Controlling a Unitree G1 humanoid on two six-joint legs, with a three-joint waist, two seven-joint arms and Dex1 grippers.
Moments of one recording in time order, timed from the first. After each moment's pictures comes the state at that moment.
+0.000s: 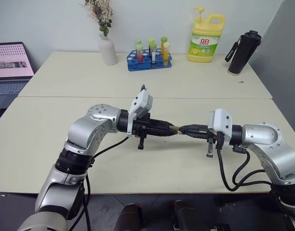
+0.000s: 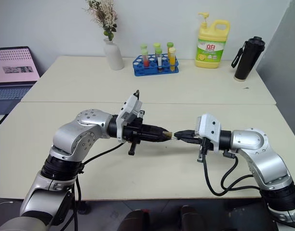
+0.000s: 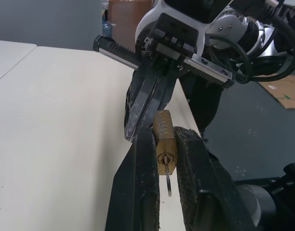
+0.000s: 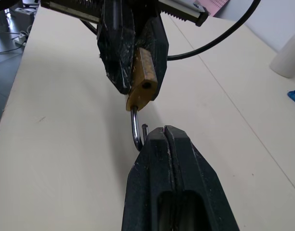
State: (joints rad) left arm -0.70 0.53 -0.19 -0.12 -0.54 0.67 -1.26; right arm -0.37 -0.72 0.11 -0.40 0.38 0.36 1.00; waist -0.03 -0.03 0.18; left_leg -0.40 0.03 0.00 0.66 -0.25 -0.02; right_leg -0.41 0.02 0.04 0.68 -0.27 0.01
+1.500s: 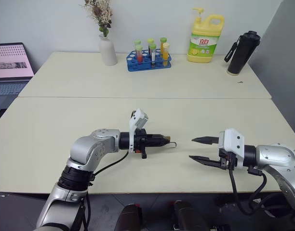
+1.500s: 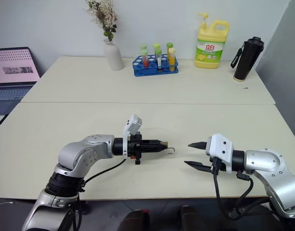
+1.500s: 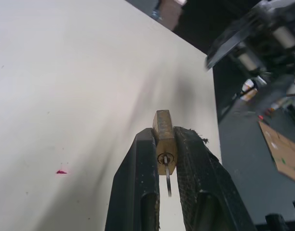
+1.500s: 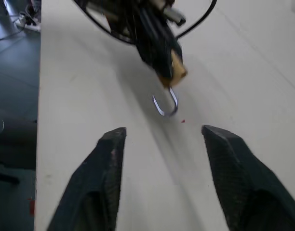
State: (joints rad) left arm -0.50 0.44 -0.15 -0.10 -0.61 0.89 -0.95; right arm -0.09 -0.82 -0.03 -0.63 0.45 0.48 0.94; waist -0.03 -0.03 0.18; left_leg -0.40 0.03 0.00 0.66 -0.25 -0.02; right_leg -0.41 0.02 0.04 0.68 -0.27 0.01
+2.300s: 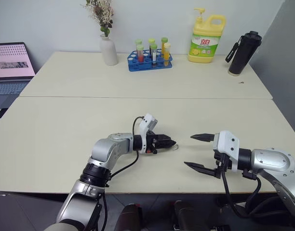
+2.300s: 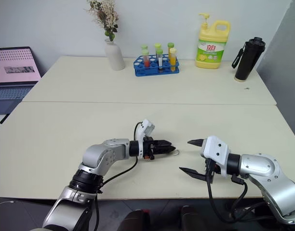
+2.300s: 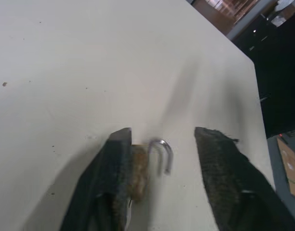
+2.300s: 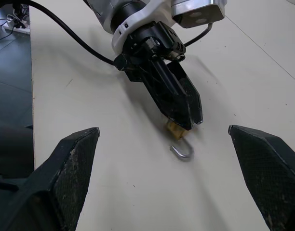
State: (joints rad) left arm -0.55 0.31 -0.21 0.13 -0.46 0.80 -0.86; right arm -0.06 -0.81 0.02 -0.66 0.41 0.51 0.85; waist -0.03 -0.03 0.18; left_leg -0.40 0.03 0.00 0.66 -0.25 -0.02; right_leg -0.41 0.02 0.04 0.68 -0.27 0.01
